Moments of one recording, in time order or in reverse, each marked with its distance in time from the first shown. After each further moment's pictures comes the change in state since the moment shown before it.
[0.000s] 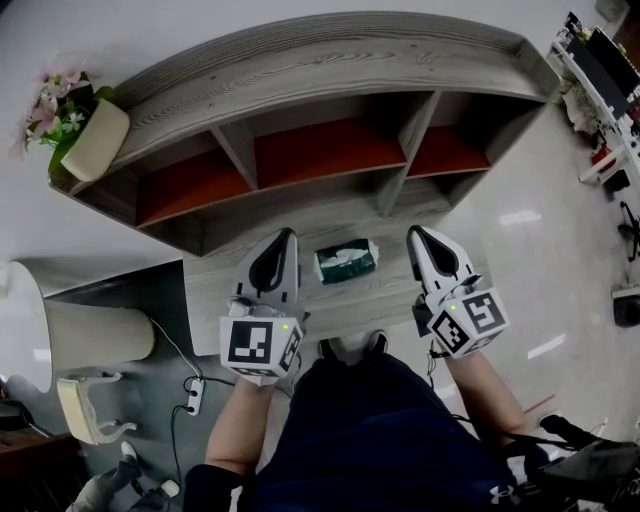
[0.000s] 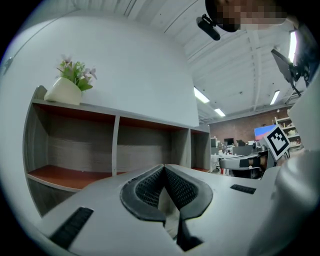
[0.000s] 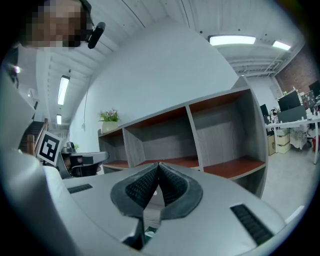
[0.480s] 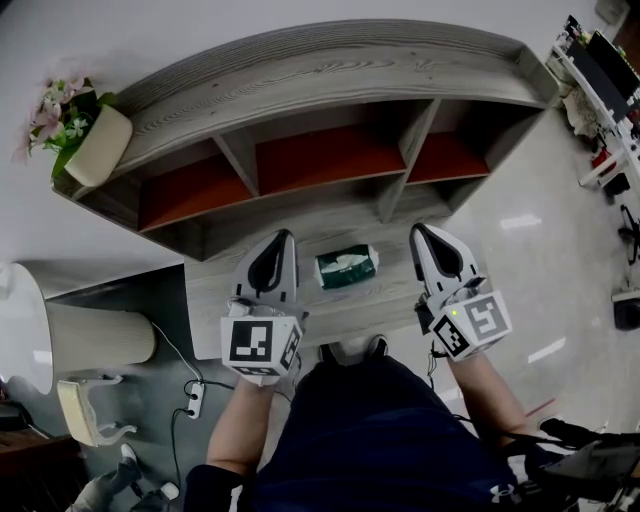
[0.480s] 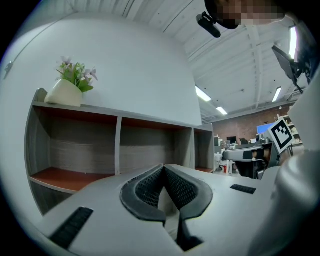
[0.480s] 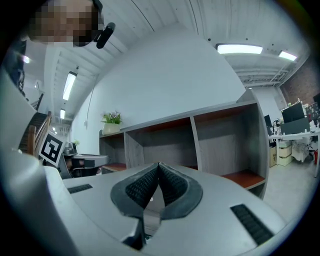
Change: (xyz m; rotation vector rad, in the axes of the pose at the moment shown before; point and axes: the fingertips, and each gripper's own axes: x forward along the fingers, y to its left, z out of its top) left arm 0.006 0.009 0.002 0.019 0.003 0.031; right arm 0.003 0.002 0.026 -0.090 -0.051 0.007
